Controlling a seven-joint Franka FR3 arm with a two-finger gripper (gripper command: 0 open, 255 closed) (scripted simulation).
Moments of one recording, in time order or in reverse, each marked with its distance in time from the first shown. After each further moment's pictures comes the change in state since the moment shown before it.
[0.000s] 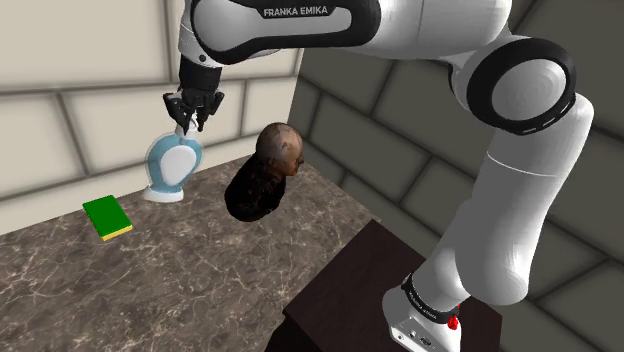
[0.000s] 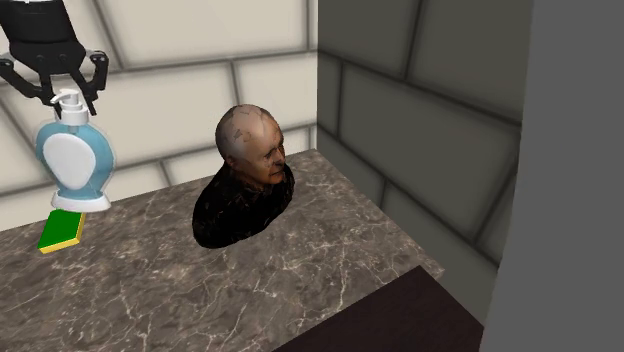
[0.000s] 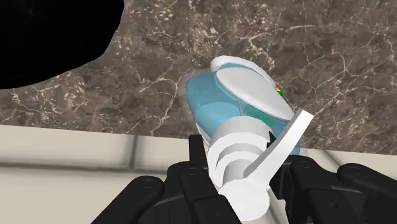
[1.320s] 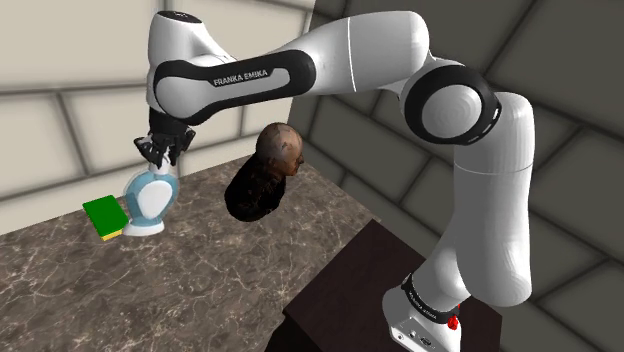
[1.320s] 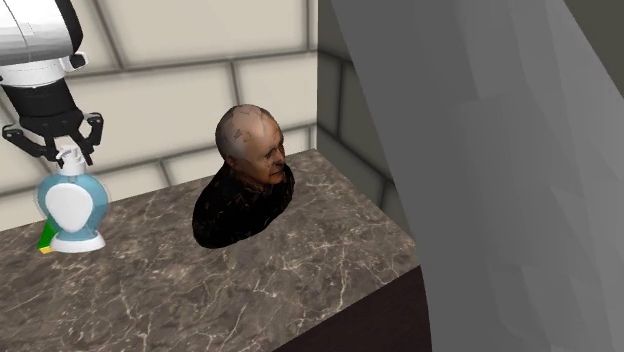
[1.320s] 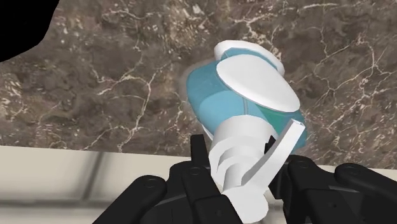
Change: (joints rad) arm 0.063 0.256 -0.002 0.104 -0.053 0.151 0.071
